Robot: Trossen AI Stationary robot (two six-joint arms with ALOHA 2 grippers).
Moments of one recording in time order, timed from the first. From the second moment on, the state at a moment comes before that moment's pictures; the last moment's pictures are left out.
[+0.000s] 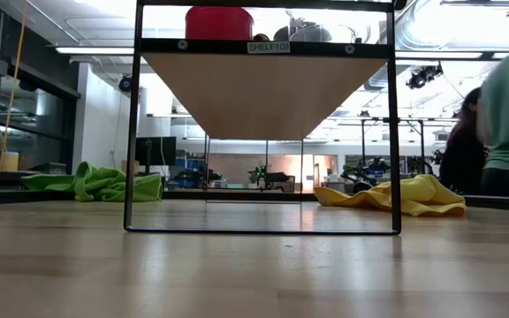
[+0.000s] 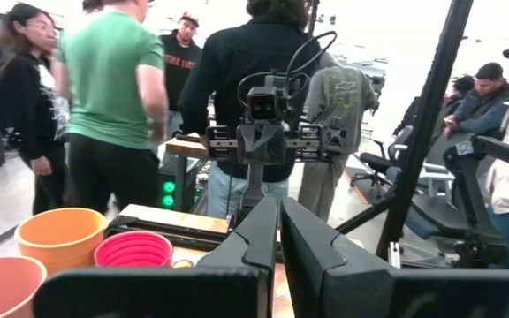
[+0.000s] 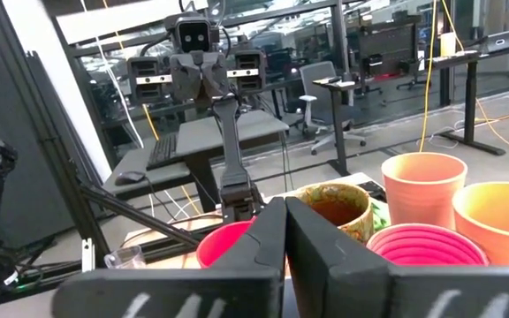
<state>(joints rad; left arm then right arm) -0.04 0.77 0.90 -0.03 -0.23 -0.11 0.13 0.81 0.76 0.11 0.28 0.18</state>
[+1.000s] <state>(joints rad) -0.04 0.79 0.96 -0.22 -0.18 -0.34 0.13 0.81 0.76 0.11 0.28 0.18</state>
